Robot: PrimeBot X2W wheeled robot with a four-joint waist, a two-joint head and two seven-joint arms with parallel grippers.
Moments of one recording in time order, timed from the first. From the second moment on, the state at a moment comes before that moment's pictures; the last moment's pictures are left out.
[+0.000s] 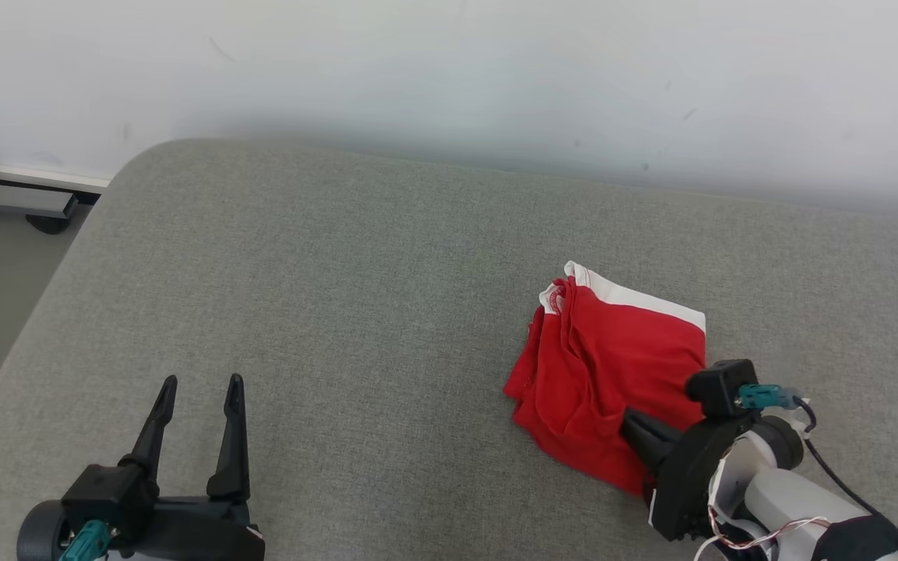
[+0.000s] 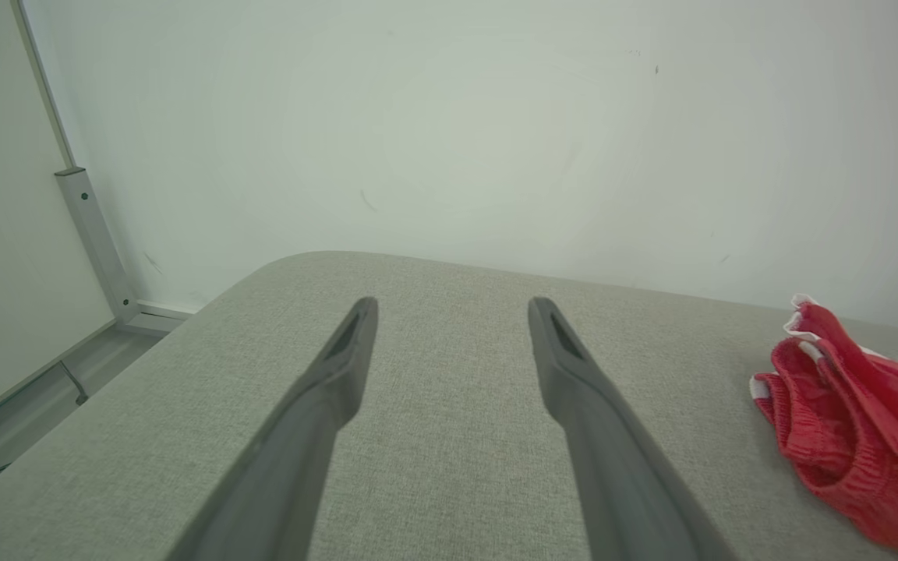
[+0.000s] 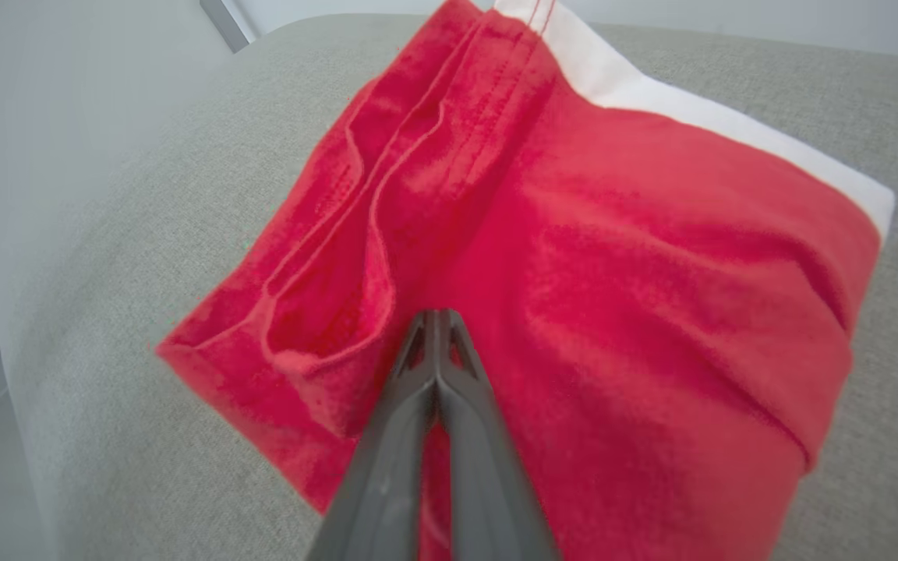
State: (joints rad) left arm -0.11 0.22 -0.33 0.13 -0.31 0.15 -0.25; right arm -0.51 -0.37 0.87 0.58 0.97 0.13 -0.09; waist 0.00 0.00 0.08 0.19
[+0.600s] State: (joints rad) left arm -0.11 0.23 -0.33 0.13 -0.32 0.15 -0.25; right arm -0.52 -0.26 1.00 0.67 1.04 0.13 -0.15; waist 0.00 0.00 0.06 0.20
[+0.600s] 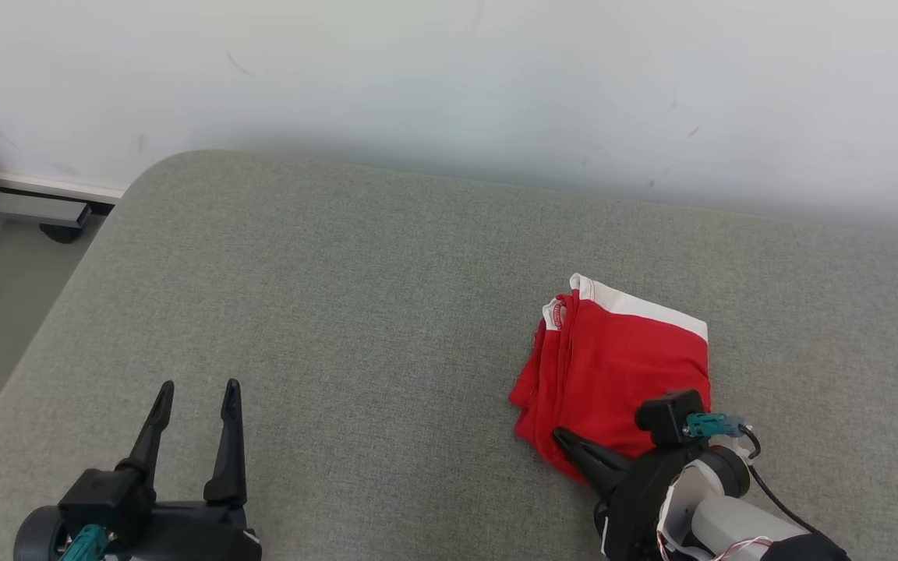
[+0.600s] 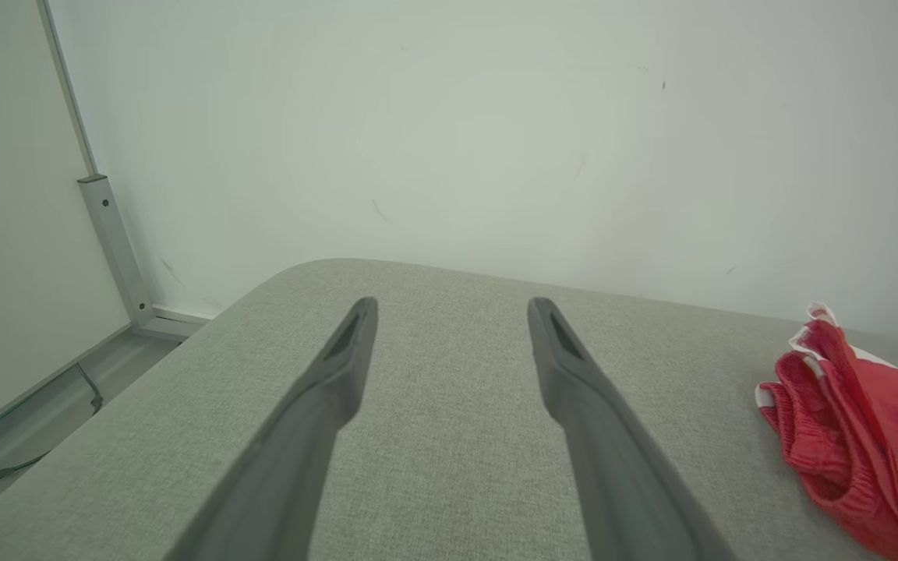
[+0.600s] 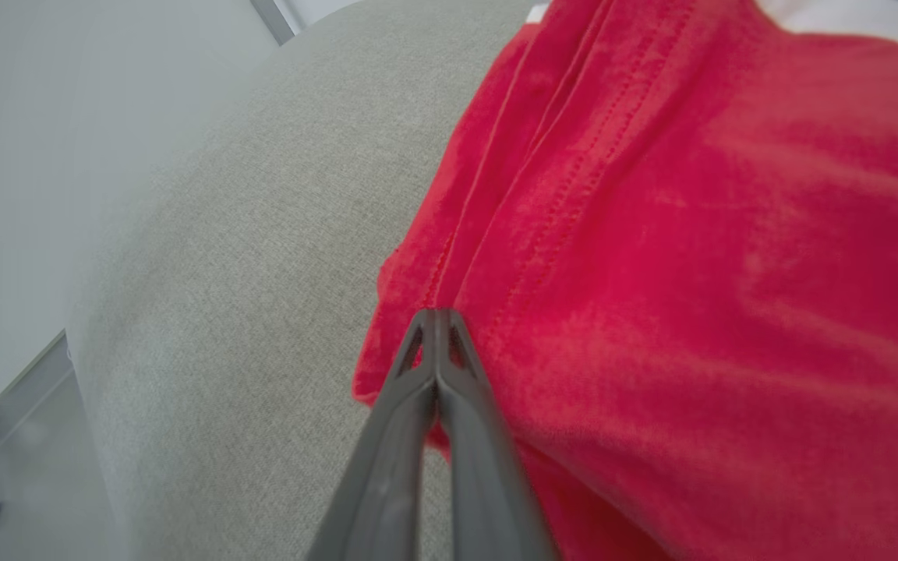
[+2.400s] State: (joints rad) left arm -0.11 0.26 -0.37 0.10 -0.33 0.18 -0.25; right arm -0.57 -0.35 0.67 0.83 1.19 0.13 0.10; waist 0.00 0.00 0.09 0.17
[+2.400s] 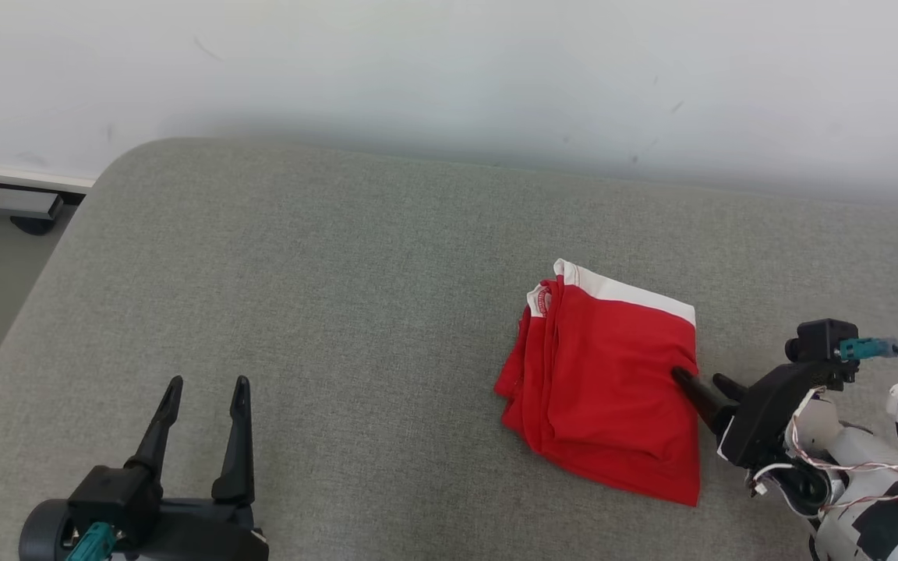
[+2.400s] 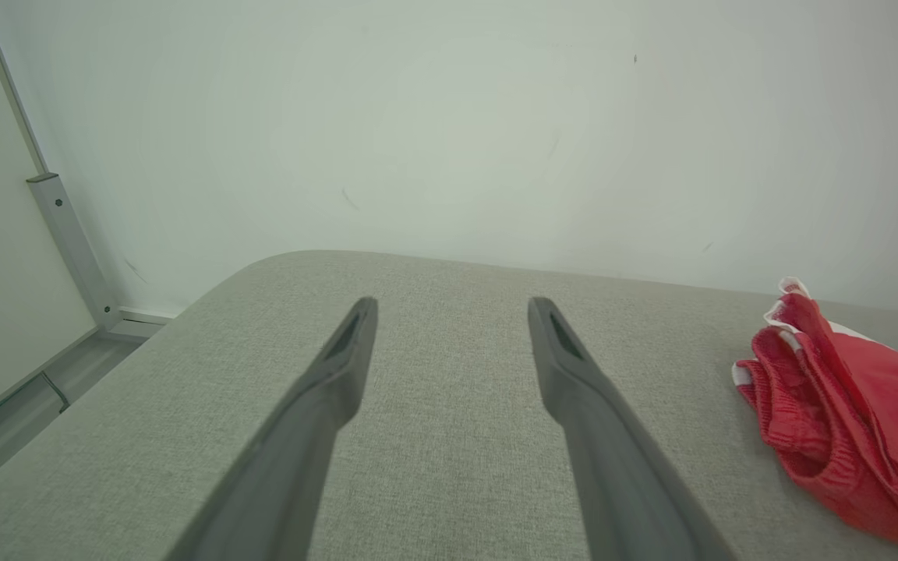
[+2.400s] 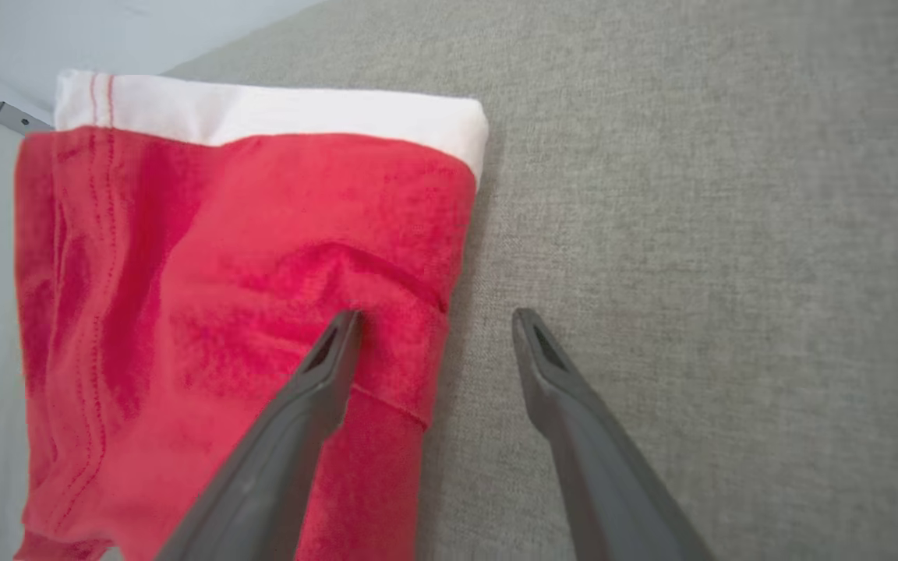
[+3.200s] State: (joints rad) left arm -0.15 0.24 -0.39 0.15 -0.33 0.16 -0.26; right arm -0.71 -0.29 0.66 1.01 1.37 0.13 0.50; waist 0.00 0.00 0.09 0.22
